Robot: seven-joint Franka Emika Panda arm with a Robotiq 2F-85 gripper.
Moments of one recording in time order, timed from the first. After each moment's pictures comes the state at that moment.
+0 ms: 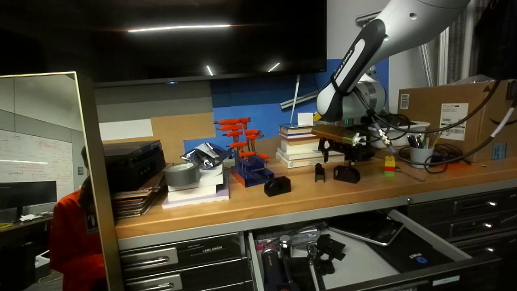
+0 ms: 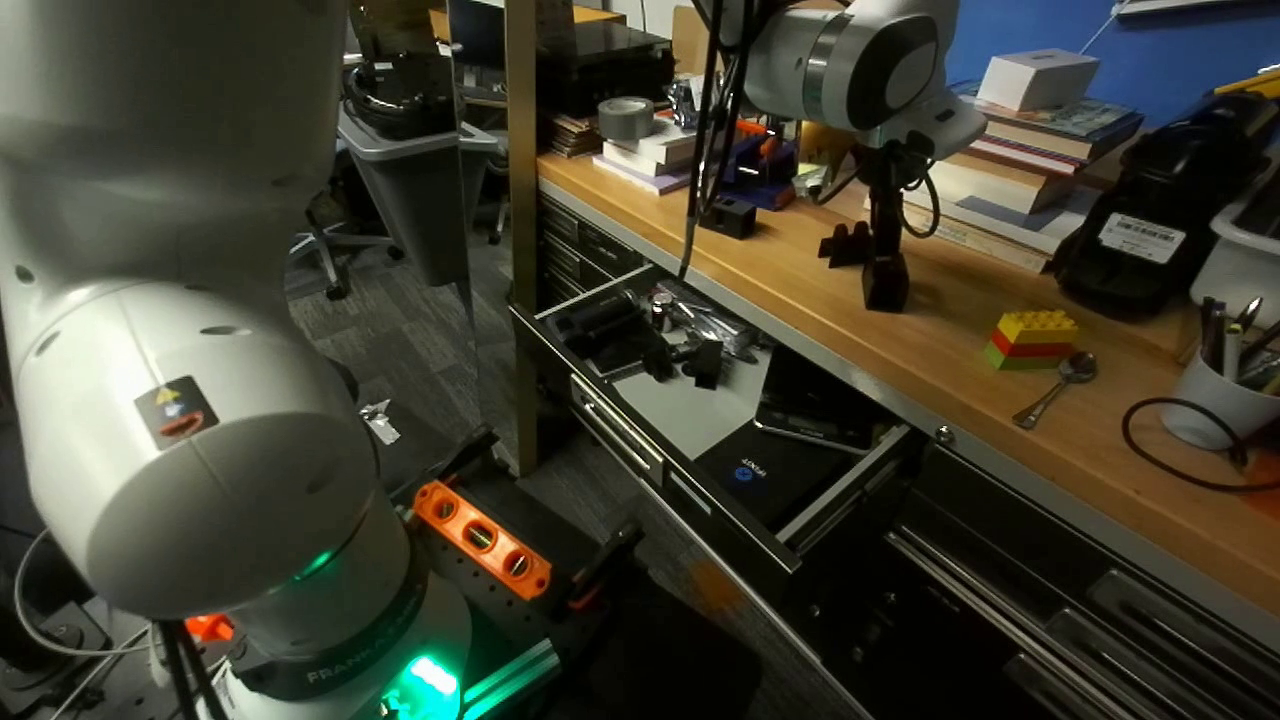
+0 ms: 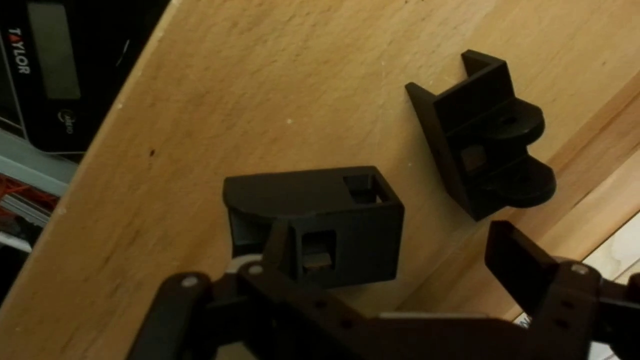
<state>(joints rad) -0.11 0.44 -0.12 -1.85 -0.01 2.56 0.95</state>
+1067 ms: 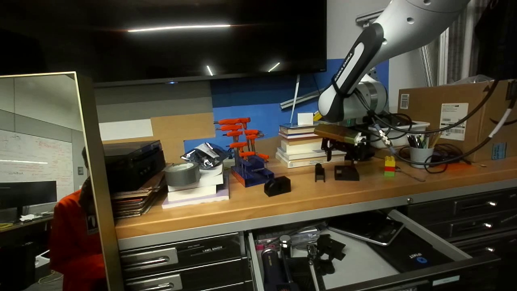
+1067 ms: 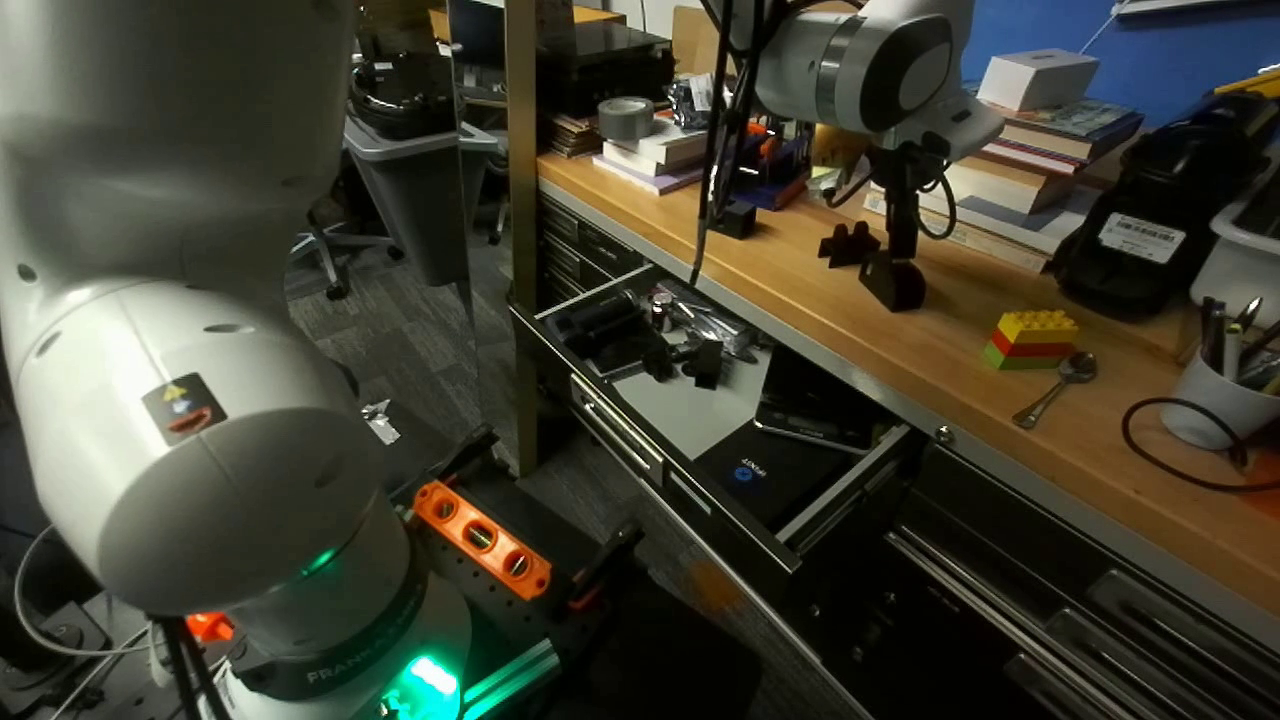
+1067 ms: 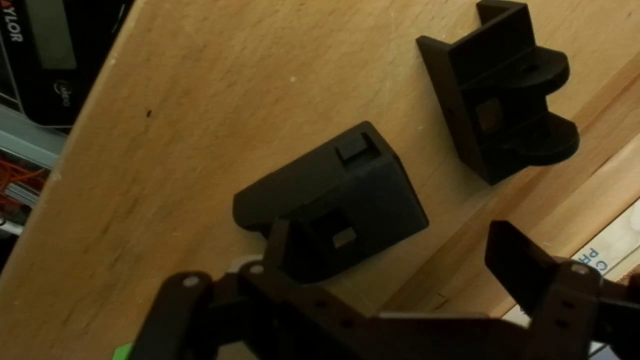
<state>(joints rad) -0.08 0.47 -0.17 -1.82 -0.01 2.56 0.95</state>
